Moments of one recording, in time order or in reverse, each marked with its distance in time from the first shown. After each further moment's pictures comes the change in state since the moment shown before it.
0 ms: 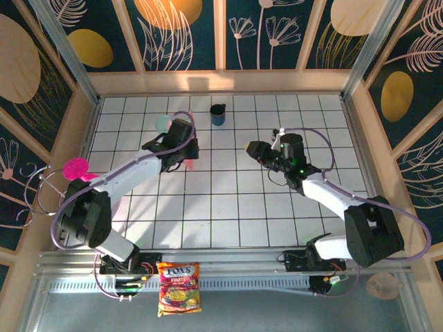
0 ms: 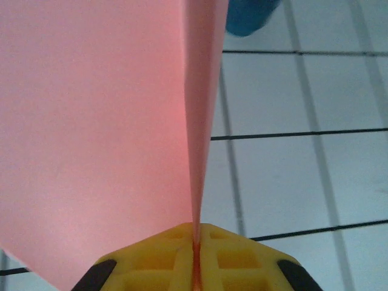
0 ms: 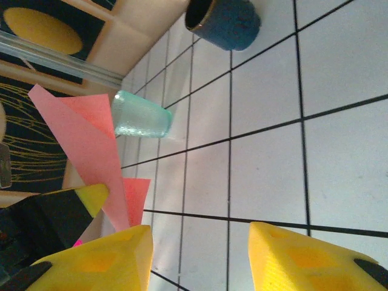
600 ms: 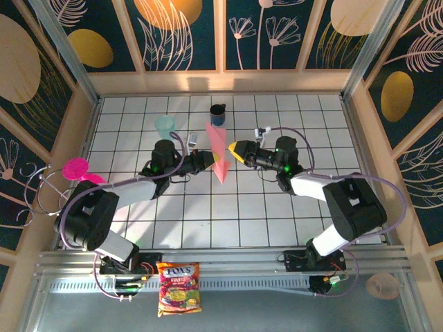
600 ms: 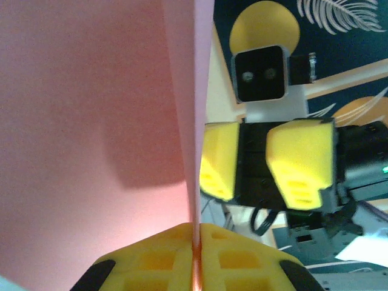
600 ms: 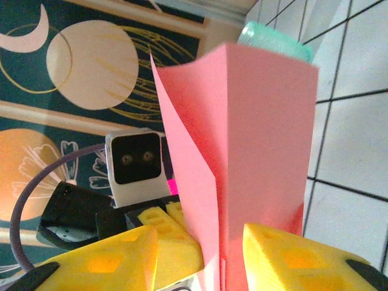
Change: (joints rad) left arm 0.079 -0.065 -0.486 1.051 0.931 -0.550; right arm 0.025 0.201 -0.044 0.583 -0.363 0.297
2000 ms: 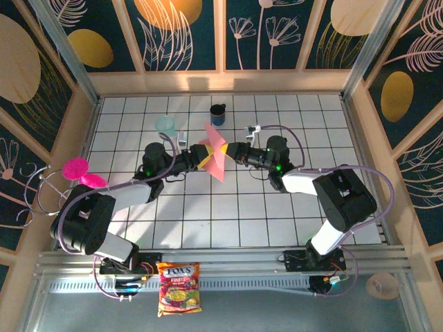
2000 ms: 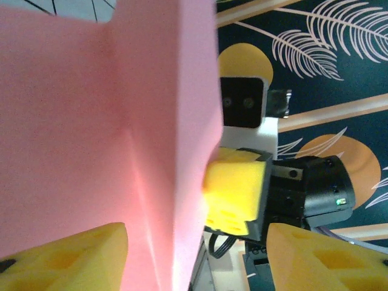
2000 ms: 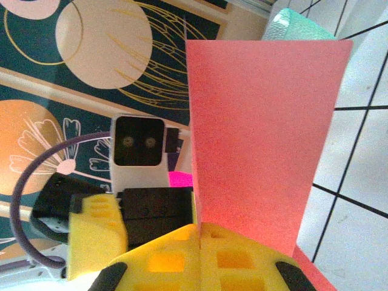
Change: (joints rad) left arm 0.053 -0.030 -0.079 0.183 0.001 -0.192; right arm 0.079 0.119 0.059 0.138 -0.010 -0.028
